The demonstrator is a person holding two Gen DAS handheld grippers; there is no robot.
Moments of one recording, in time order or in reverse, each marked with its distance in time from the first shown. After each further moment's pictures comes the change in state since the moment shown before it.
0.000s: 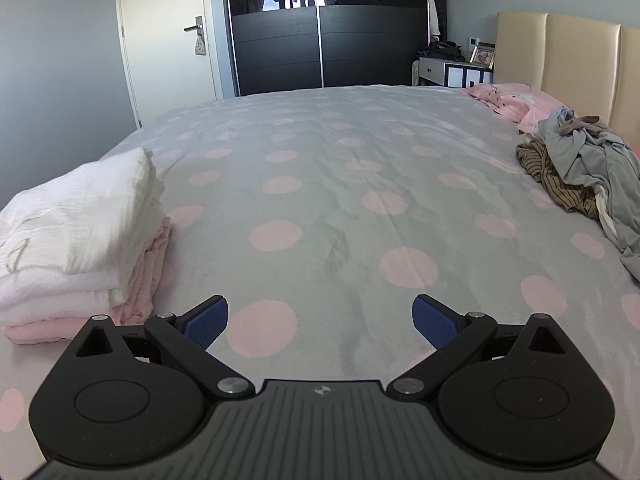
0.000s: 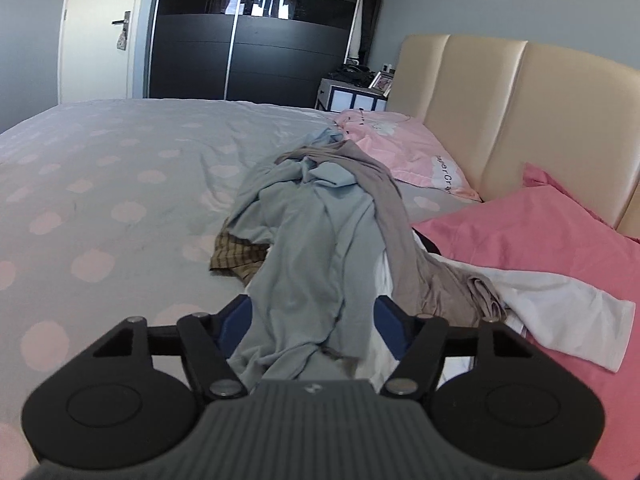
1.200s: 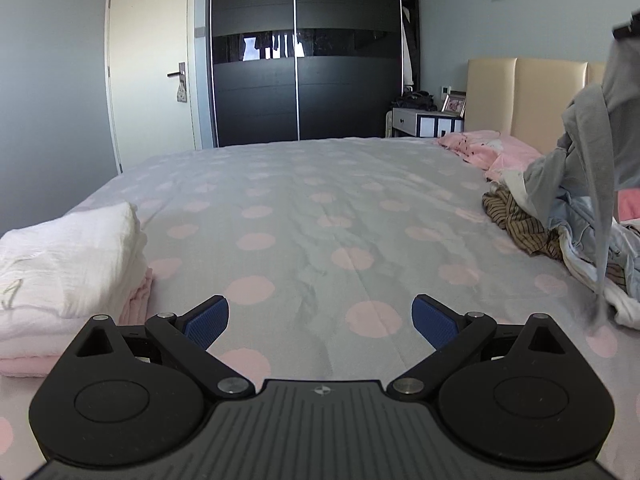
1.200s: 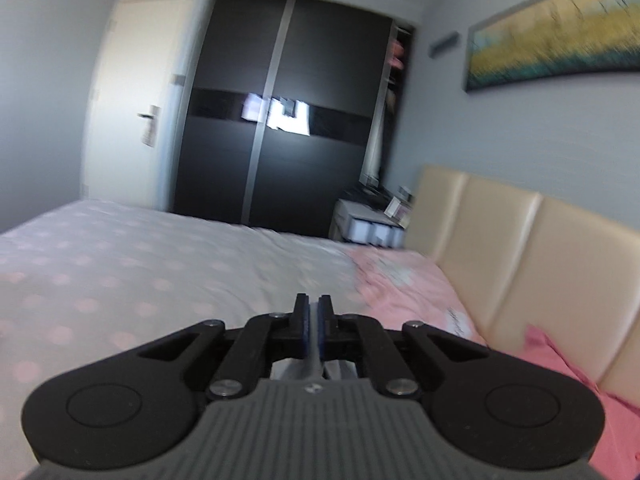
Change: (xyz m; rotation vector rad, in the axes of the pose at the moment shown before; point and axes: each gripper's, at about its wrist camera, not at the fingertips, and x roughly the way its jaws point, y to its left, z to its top) left arm -0.047 -0.002 0.010 -0.002 -0.181 -0.070; right arm -0.158 0.089 0.181 -0.090 -0.362 0.122
